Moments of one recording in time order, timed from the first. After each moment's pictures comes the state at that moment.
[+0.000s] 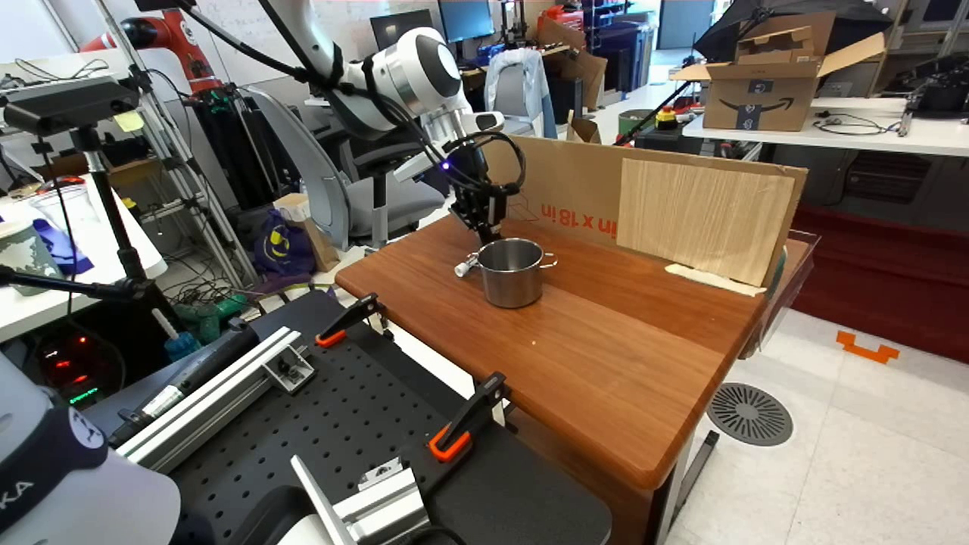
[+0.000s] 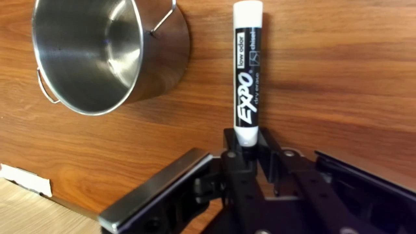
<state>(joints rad) 0.39 0.67 -0.09 -1.85 -0.46 2.26 0.58</state>
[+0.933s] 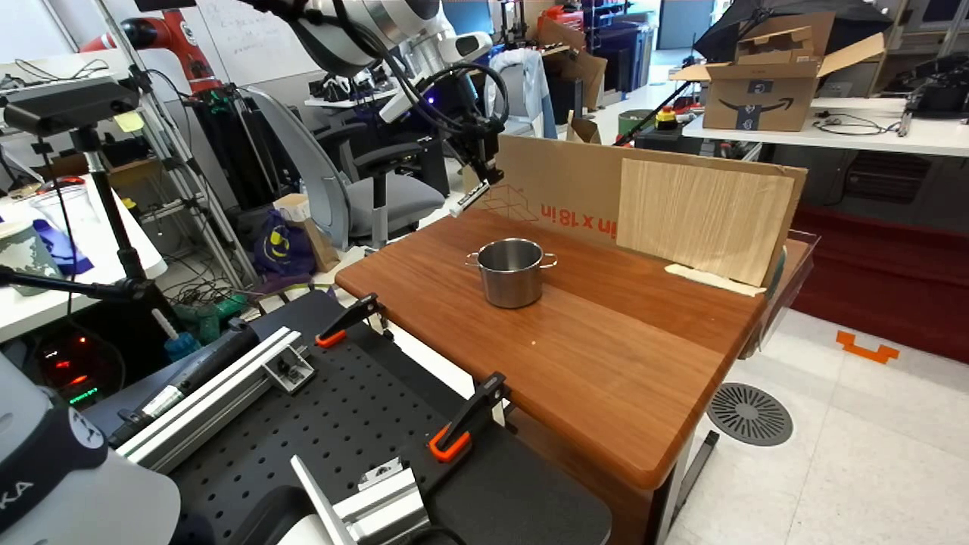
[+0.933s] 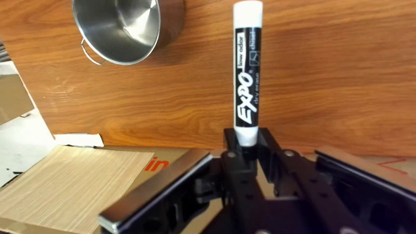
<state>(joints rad) 0.40 0.43 -0.08 -1.94 -0.50 2.33 0.78</state>
